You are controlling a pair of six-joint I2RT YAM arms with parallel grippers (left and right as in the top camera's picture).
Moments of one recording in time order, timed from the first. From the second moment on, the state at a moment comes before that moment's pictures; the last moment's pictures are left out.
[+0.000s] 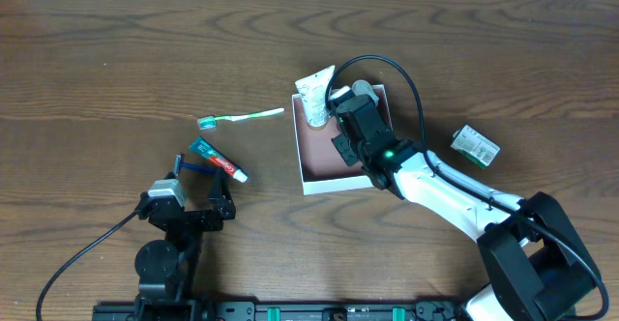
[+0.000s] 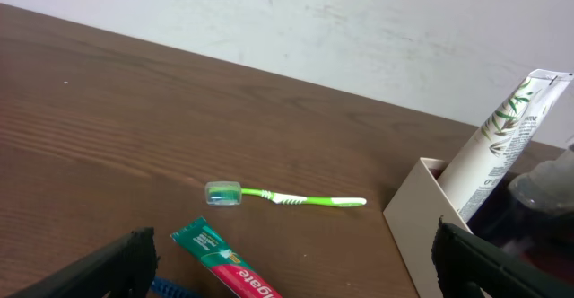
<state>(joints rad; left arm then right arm) -0.04 0.01 0.06 -0.20 0.02 -0.29 0.62 1.70 0.94 -0.11 0.22 -0.05</state>
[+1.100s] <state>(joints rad) -0.04 0.01 0.06 -0.20 0.02 -0.29 0.76 1.42 0.94 -0.35 0.15 0.01</state>
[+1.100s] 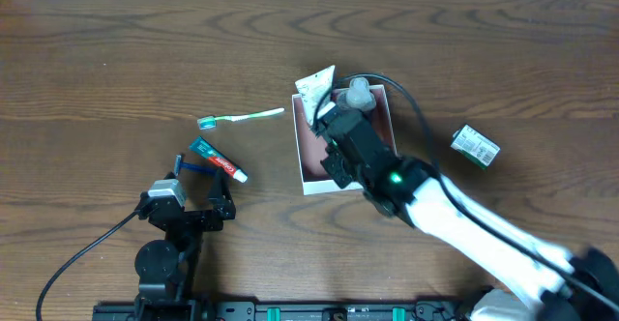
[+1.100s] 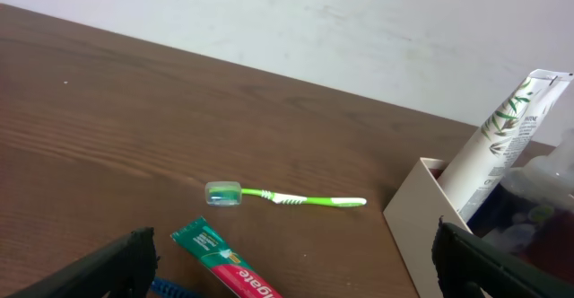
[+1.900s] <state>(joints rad) -0.04 0.01 0.06 -0.20 0.02 -0.29 0.10 1.03 0.95 -0.96 0.17 0.42</state>
